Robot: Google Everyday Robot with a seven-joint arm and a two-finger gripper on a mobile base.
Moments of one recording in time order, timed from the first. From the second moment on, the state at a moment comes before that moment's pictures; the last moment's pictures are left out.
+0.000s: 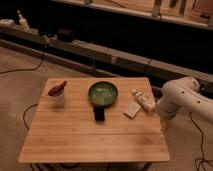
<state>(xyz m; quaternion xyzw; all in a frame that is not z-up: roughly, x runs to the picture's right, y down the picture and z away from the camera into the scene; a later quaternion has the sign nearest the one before) 0.279 0.171 0.728 -0.31 -0.09 -0.17 0.93</state>
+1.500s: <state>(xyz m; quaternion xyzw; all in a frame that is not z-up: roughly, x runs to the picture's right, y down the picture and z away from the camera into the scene) 0.279 0.171 0.728 -0.31 -0.09 -0.17 0.93</state>
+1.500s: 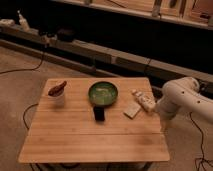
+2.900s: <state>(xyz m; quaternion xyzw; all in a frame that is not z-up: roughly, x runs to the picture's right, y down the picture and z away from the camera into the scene) 0.257 0.136 0.724 -0.25 -0.16 -0.21 0.93</state>
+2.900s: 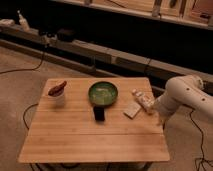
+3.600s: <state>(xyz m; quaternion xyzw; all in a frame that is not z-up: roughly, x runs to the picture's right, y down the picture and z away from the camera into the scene) 0.153 0.020 0.706 0.03 -0.34 -0.34 0.88</state>
